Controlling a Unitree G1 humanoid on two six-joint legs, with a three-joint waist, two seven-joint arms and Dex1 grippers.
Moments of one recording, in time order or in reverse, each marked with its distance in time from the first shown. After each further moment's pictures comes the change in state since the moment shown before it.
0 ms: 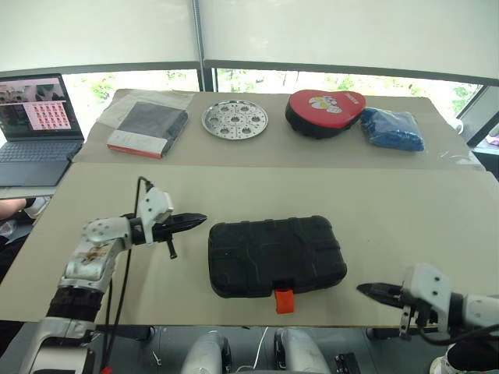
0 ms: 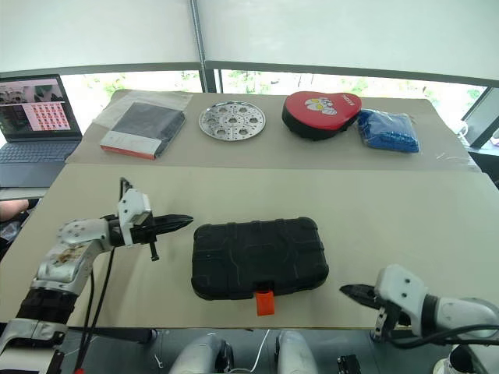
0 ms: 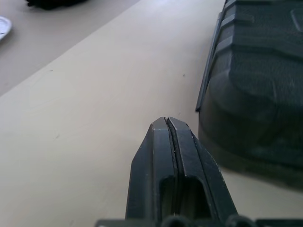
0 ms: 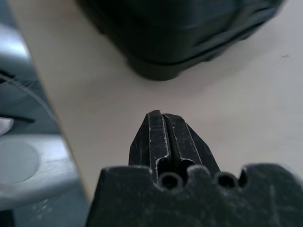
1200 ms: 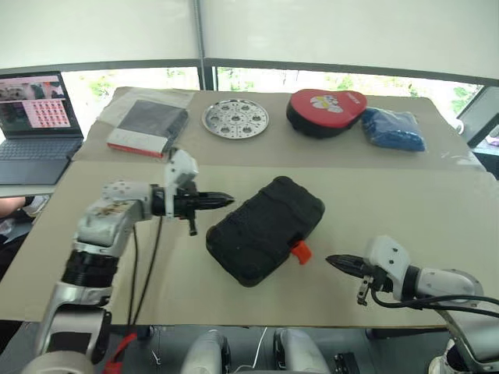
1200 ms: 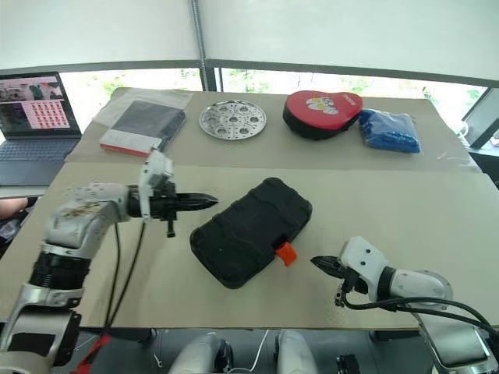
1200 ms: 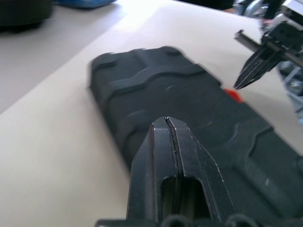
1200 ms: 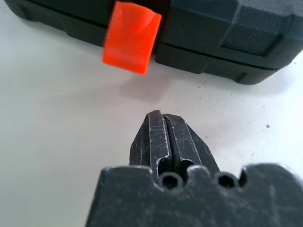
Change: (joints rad) left arm -0.205 -0.078 -0.029 -0.146 -0.081 0.388 -0.048; right arm -0.290 0.211 0.047 -0.062 -0.032 0.353 -0.023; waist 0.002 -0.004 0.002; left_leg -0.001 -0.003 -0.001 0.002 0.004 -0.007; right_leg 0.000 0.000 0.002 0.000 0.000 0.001
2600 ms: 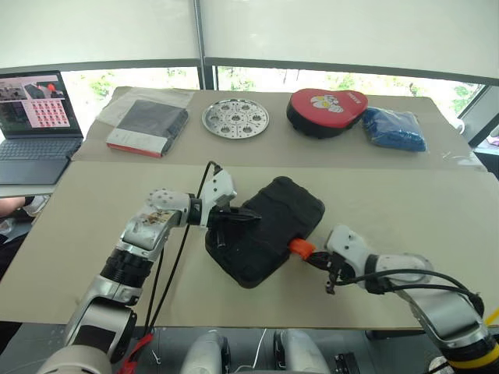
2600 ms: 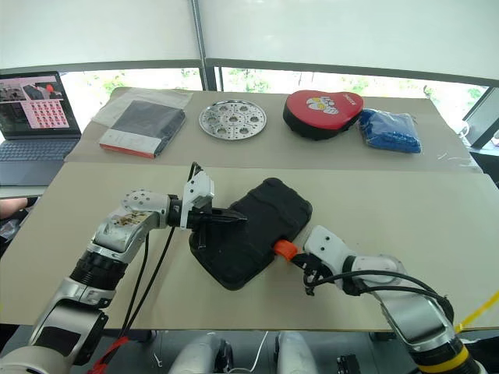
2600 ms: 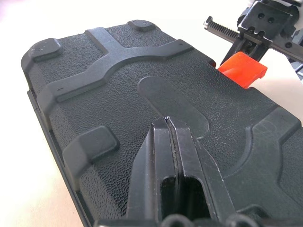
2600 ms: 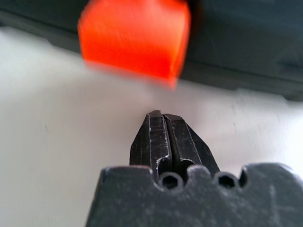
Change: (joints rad) left arm -0.020 -0.085 -0.136 0.059 0.152 -0.118 0.018; right arm -0.217 0.037 0.201 0.001 -0.083 0.228 -0.082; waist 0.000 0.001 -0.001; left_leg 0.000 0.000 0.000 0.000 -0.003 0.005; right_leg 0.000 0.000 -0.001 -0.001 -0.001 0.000
